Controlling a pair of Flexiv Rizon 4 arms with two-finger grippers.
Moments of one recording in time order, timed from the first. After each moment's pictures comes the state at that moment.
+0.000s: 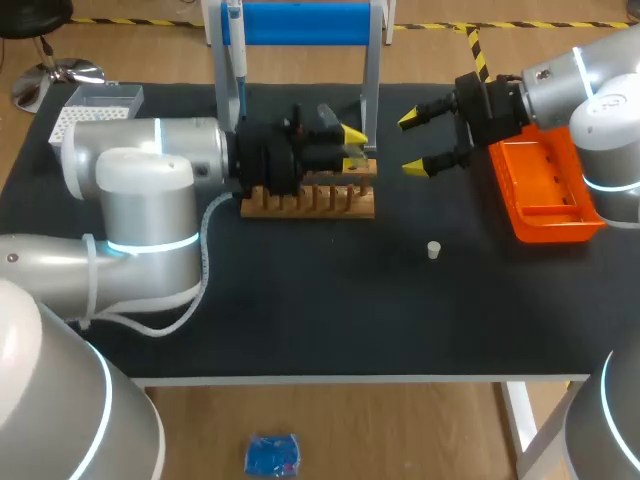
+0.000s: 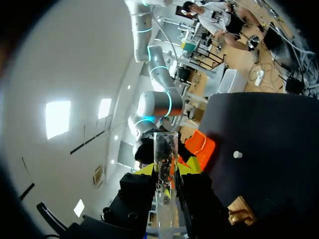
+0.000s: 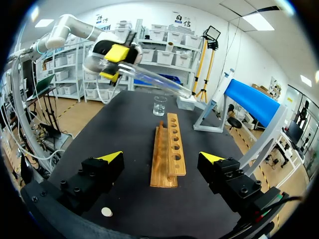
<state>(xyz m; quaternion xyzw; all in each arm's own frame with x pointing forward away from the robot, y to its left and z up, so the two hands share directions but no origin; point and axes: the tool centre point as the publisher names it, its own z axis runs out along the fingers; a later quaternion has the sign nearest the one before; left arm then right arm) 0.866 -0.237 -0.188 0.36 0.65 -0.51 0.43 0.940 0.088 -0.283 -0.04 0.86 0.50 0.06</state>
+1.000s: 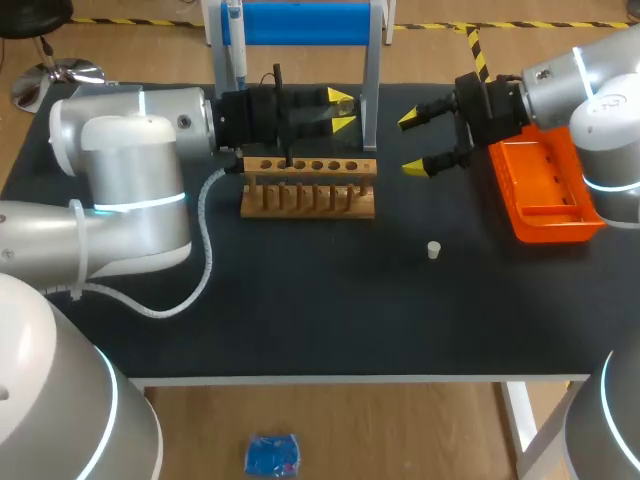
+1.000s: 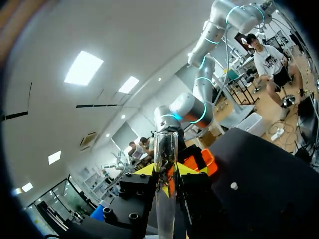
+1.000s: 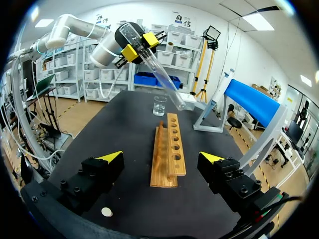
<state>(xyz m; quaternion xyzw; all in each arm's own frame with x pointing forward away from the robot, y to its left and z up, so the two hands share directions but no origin) 0.896 -0.223 -0.161 0.18 0.69 -0.63 0.30 0.940 0.088 -0.283 -0.04 0.86 0.50 0.06</state>
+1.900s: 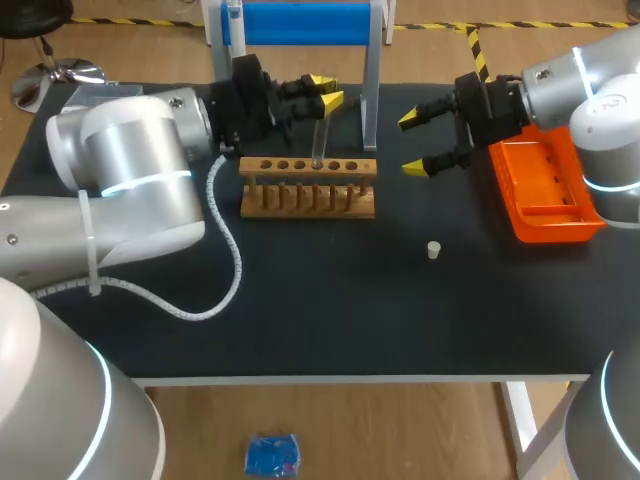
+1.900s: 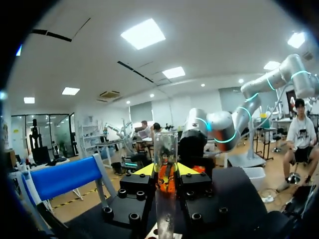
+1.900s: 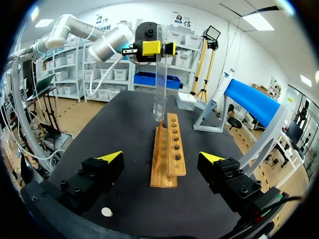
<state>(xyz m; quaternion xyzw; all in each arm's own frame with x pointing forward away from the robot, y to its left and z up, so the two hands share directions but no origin) 0.931 -0.206 -0.162 -0.09 0.70 -0.69 0.16 0.940 0.088 -0.283 -0.04 0.86 0.50 0.06</state>
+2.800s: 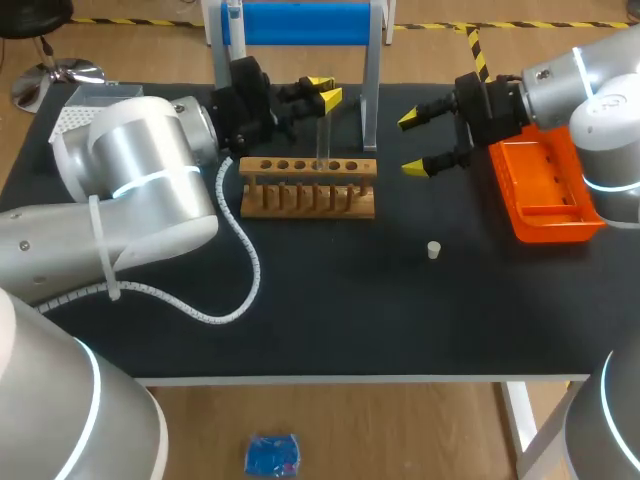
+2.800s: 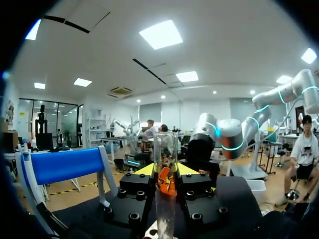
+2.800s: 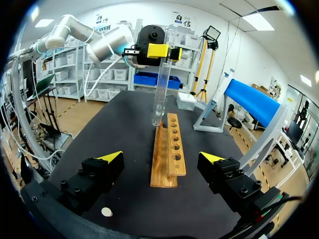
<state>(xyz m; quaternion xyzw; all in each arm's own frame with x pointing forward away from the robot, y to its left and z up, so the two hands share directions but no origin) 0.941 -0.205 -0.165 -0.14 0.68 -0.71 0.15 0.940 0.088 -0.283 -0.04 0.86 0.50 0.06</state>
